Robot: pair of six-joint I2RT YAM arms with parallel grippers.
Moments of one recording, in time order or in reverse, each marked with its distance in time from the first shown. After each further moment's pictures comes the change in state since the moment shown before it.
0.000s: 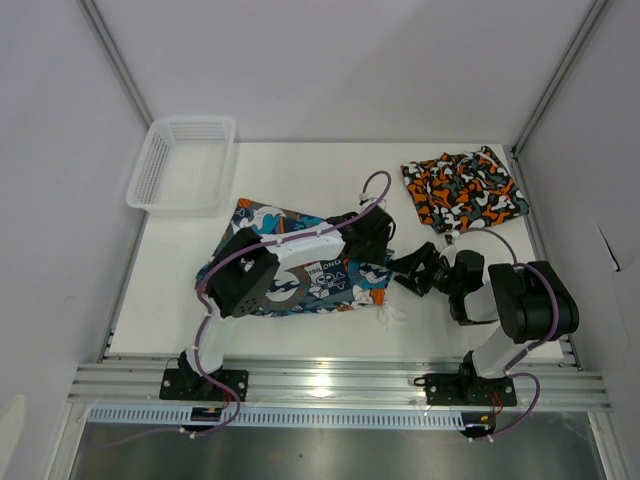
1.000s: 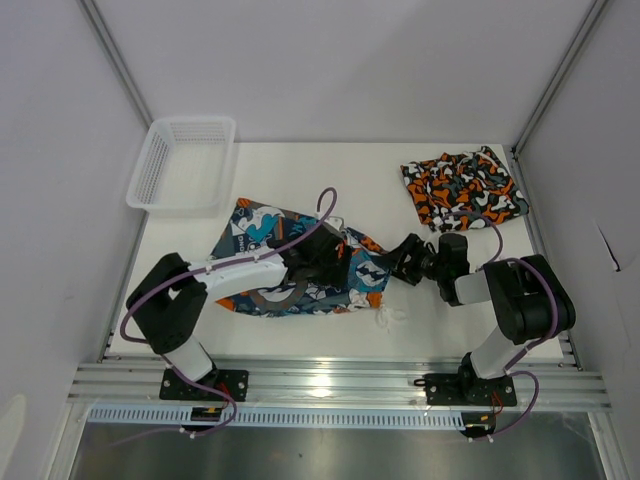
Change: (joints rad) left arm 0.043 -0.498 -0.541 0.079 0.113 -0.008; right arm 0.106 0.011 0.188 -0.297 0.096 -0.159
